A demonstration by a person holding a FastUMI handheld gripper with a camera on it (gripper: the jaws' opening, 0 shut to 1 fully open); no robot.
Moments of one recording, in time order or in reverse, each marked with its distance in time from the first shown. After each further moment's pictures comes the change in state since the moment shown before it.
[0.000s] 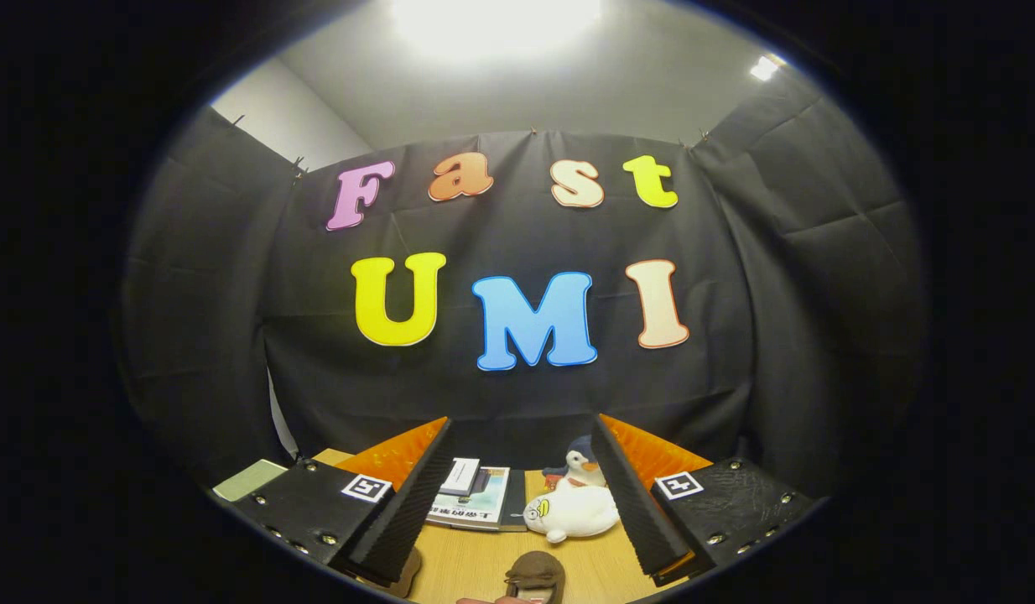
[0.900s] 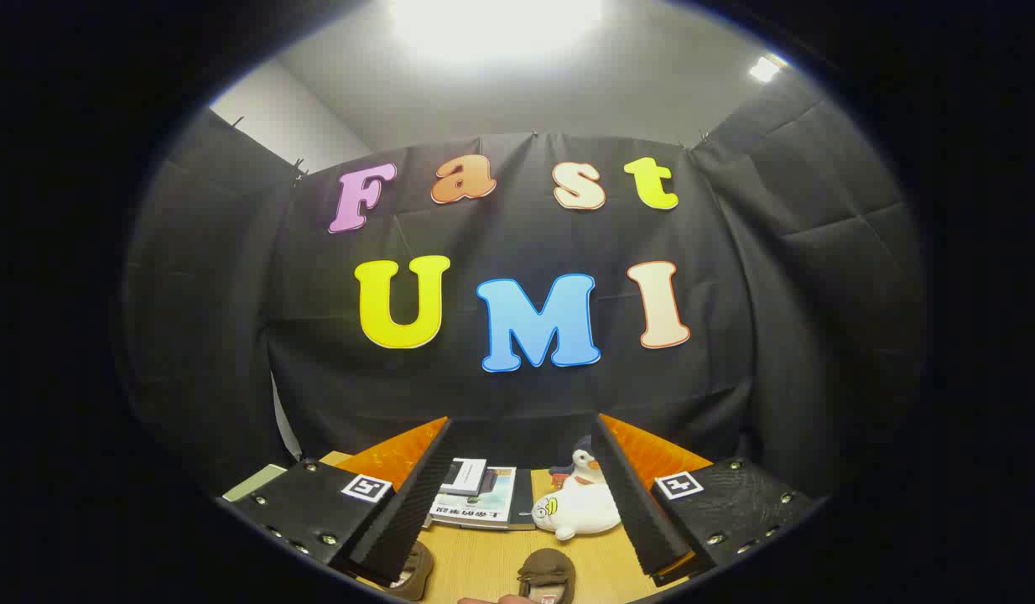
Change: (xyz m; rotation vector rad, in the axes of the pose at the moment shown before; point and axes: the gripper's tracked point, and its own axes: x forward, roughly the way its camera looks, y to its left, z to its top) arm -0.012 0.017 0.012 -0.005 -0.011 -0.003
